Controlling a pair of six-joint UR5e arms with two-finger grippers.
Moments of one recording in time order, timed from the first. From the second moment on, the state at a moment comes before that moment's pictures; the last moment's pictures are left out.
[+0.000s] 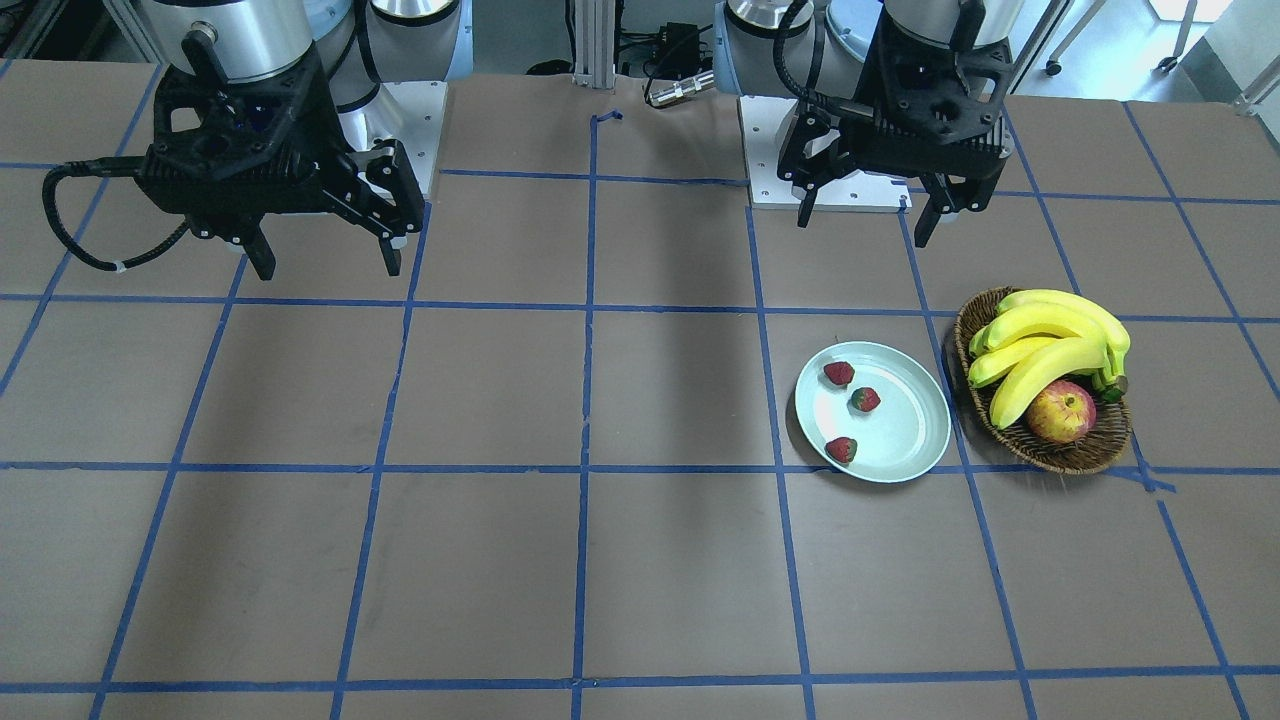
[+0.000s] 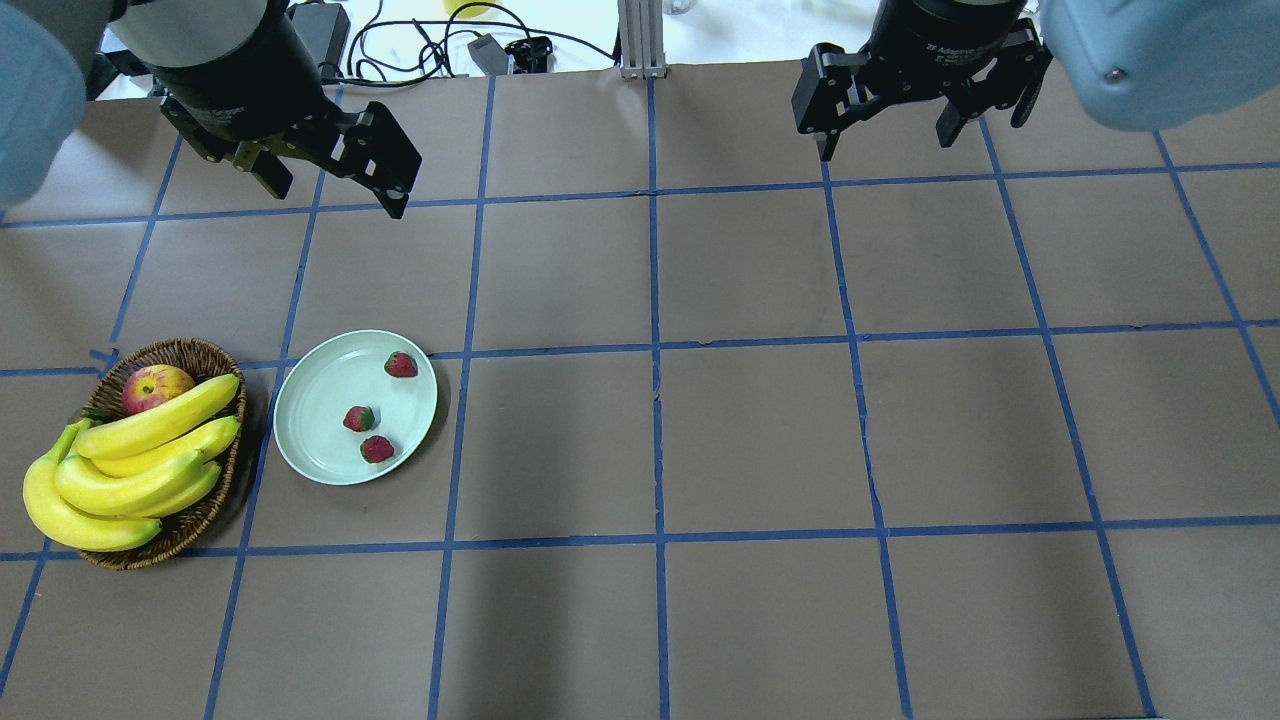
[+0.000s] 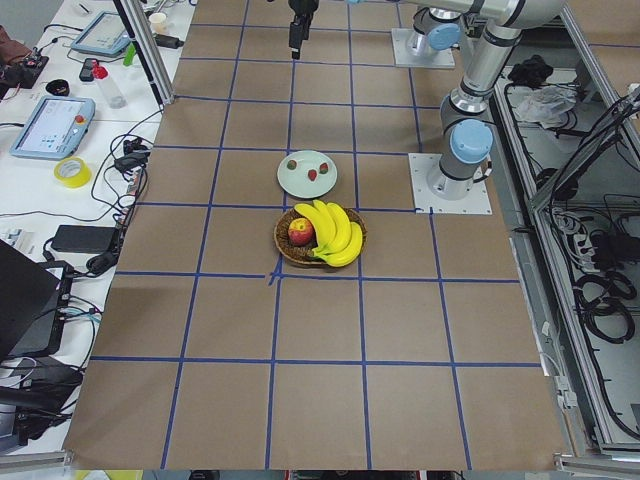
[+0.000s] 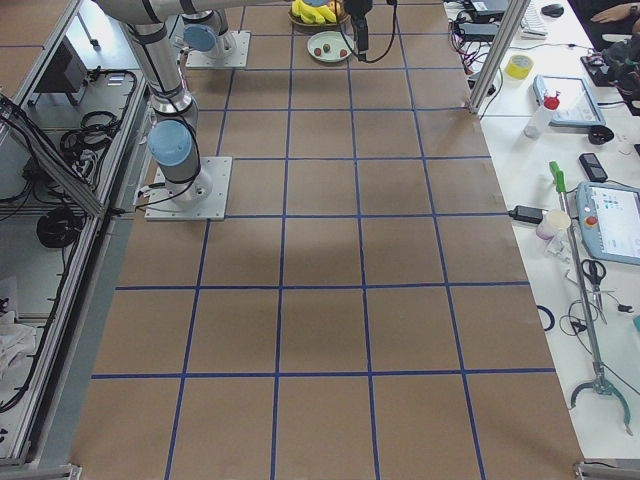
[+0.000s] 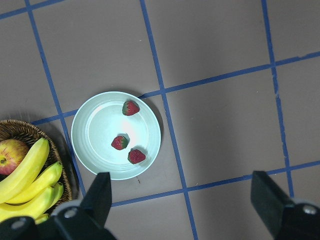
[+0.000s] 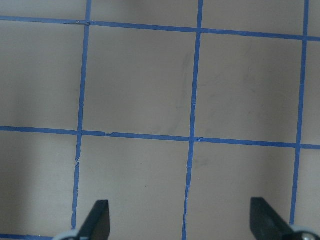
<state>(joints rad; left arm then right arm) -1.63 -1.55 -1.47 -1.58 1.59 0.16 1.68 -1.51 1.44 -1.64 -1.59 0.03</state>
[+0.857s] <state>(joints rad) -1.59 -1.53 -1.49 -1.57 1.59 0.17 1.68 -1.51 1.45 -1.64 -1.58 0.03</state>
